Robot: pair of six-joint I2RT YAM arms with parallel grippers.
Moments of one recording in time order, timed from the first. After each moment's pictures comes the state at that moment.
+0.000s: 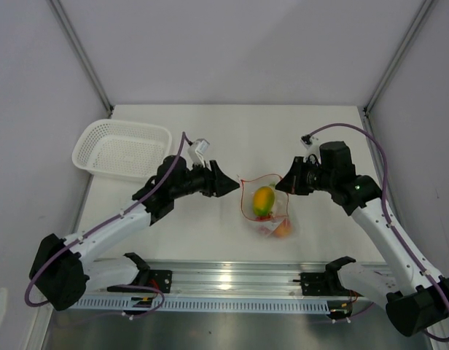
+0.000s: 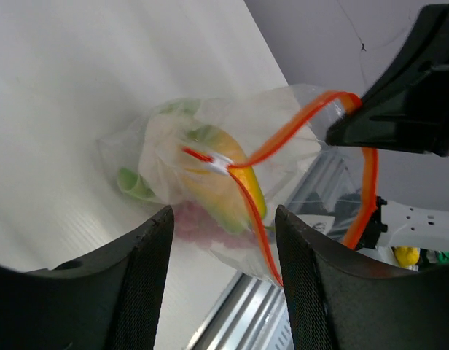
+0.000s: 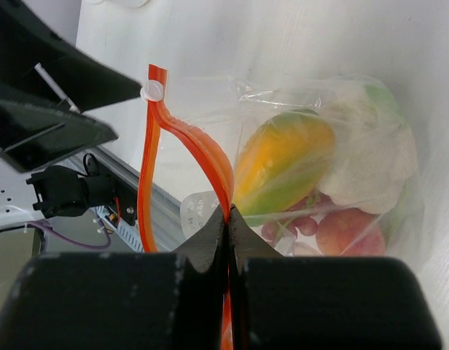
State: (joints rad) left arm -0.64 1.16 0.74 0.14 0.38 -0.67; right arm 0.39 1.02 1.04 -0.67 -0.43 0.47
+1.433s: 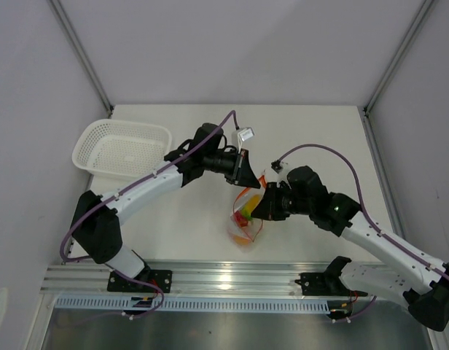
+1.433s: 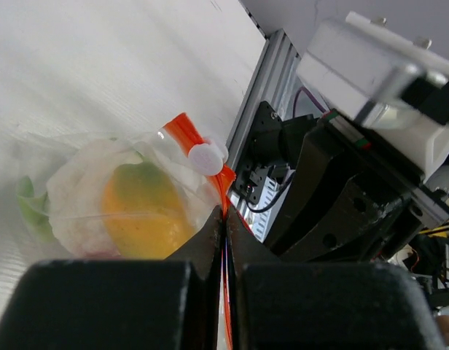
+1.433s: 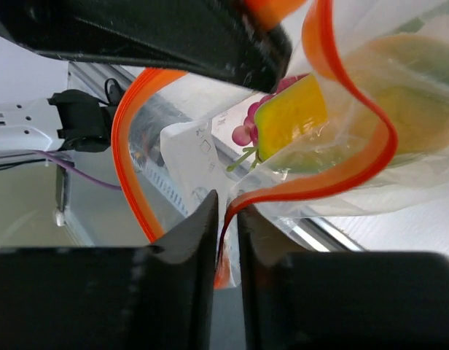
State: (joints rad) left arm -0.70 1.55 1.26 -0.25 0.76 -0.48; right arm 0.79 0.97 0.88 -0.54 -0.28 0.73
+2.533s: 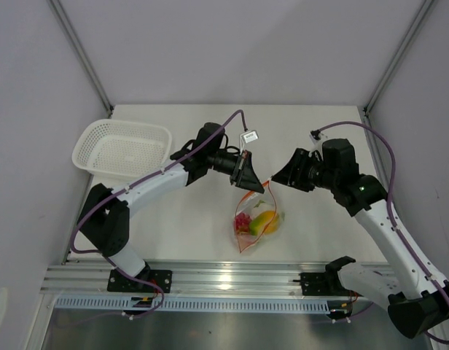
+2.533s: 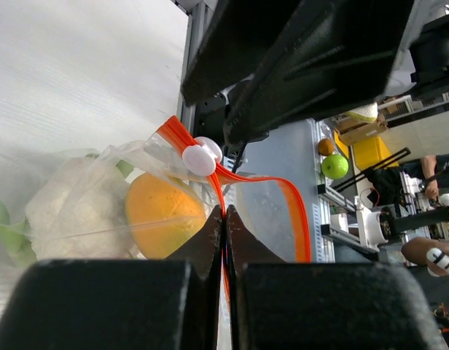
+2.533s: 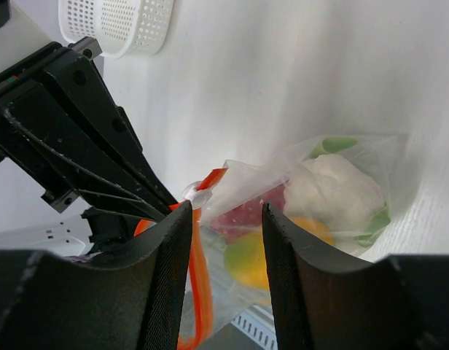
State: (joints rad) left arm -0.68 1.62 1.24 -0.07 1.07 -0.47; right arm 0.41 1.00 1.09 -0.67 -0.33 0.66
